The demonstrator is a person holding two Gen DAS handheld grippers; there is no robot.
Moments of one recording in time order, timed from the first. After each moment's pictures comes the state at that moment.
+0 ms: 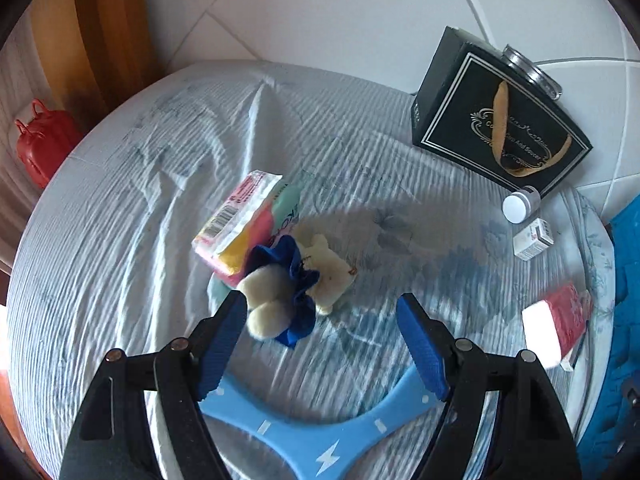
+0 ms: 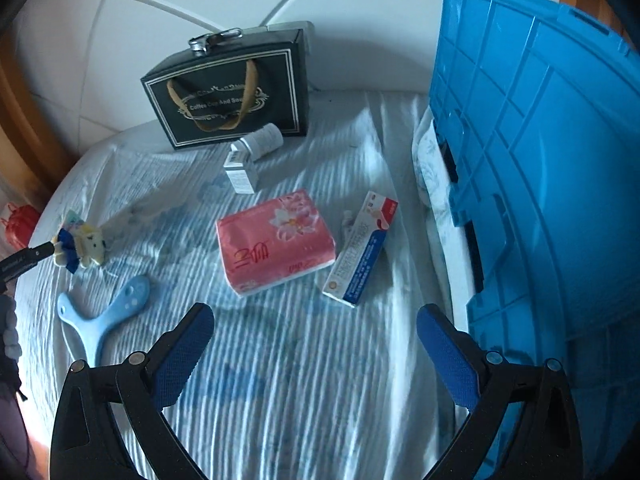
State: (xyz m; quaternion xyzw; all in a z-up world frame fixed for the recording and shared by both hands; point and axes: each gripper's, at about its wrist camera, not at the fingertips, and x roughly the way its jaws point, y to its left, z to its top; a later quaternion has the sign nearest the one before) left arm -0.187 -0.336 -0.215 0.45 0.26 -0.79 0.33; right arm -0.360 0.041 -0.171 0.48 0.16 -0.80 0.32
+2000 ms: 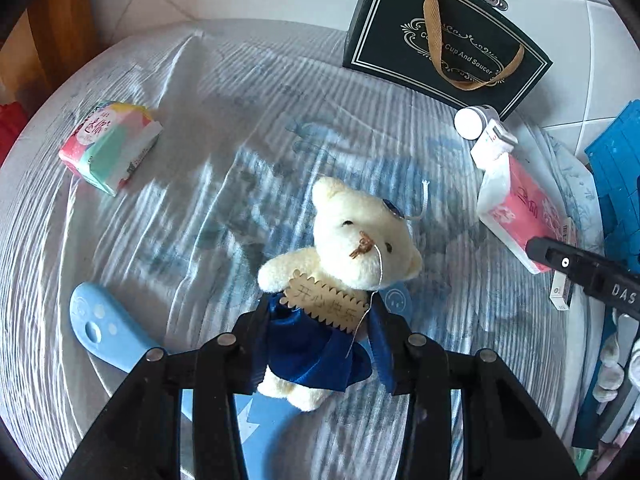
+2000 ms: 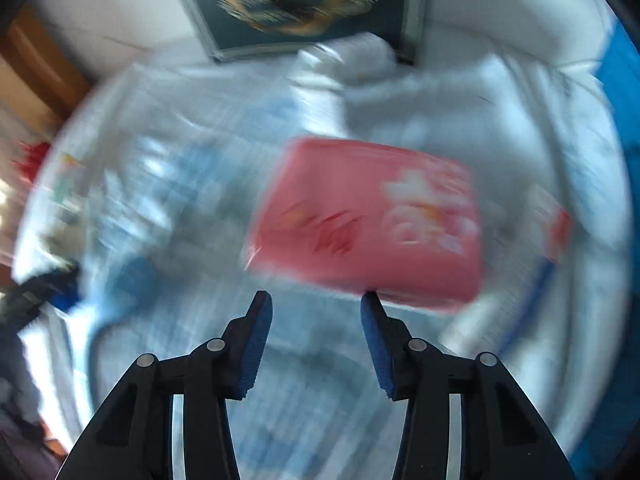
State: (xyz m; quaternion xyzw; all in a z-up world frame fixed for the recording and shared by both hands) left arm -0.185 -0.255 -0.258 0.49 0.26 -0.80 0.24; right arm -0.367 -0.099 -0.255 0.53 0.18 -0.68 0.47
